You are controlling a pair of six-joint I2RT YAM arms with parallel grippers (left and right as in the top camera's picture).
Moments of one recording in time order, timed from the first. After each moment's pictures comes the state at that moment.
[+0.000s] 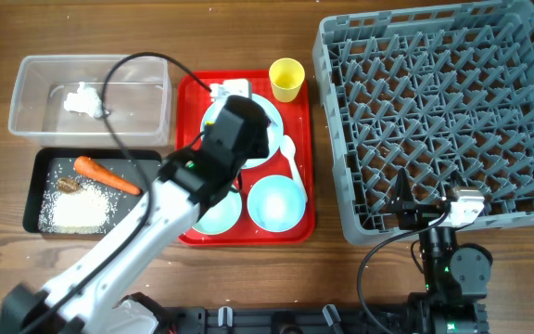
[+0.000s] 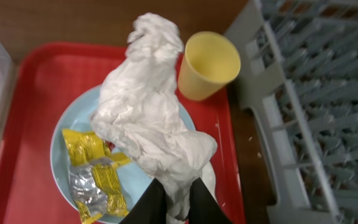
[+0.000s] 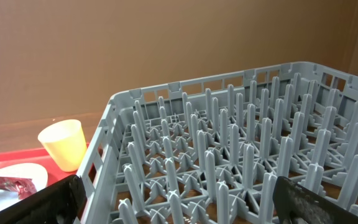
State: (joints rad) left arm -0.61 1.38 1.04 -0.41 -0.25 -0.55; right arm -0.01 0.01 0.04 -0.07 0.00 0.13
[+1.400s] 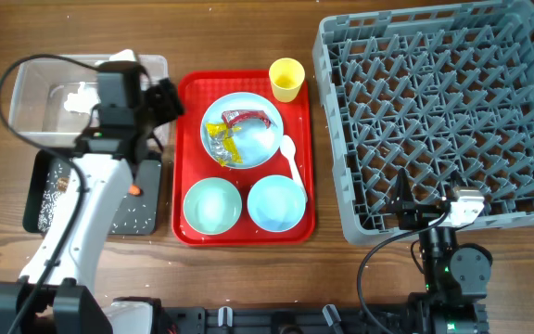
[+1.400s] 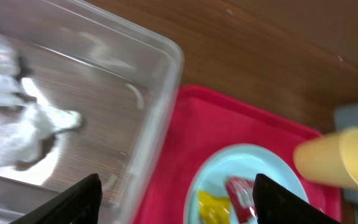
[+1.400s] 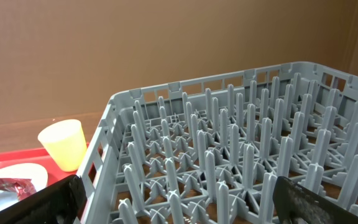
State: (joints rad) left arm -0.07 1.45 1.04 -0.36 -0.02 -0.43; right arm -0.01 0.01 0.04 -0.07 0.00 0.13
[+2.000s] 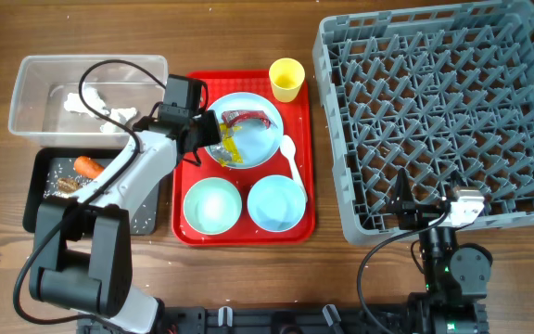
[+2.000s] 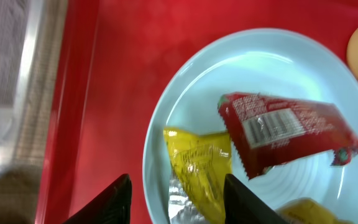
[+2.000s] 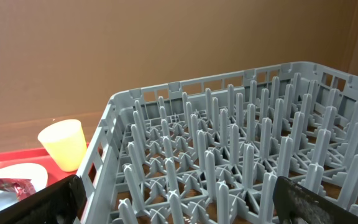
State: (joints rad) left arm -0.24 1.72 1.04 -0.39 0.02 -0.42; right arm -0.01 0.01 0.04 -0.07 0.00 0.13
